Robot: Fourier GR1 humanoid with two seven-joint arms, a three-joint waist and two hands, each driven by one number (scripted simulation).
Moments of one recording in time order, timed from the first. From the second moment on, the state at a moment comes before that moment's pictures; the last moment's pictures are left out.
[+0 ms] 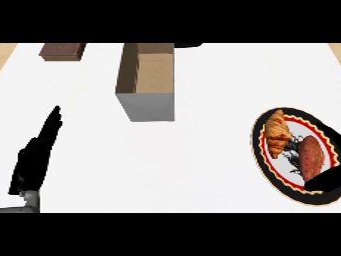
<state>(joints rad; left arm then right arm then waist) 0.00 0.24 0.00 -1.55 -0.14 0.10 0.10 -0.07 -0.52 -0.03 -1.47 0.39 0.33 0.57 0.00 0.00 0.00</state>
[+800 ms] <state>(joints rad) 0.00 0.20 0.05 -1.54 -0.18 0.05 0.08 -0.10 -0.45 -0.08 -1.36 0.53 0.36 0.47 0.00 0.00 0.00</state>
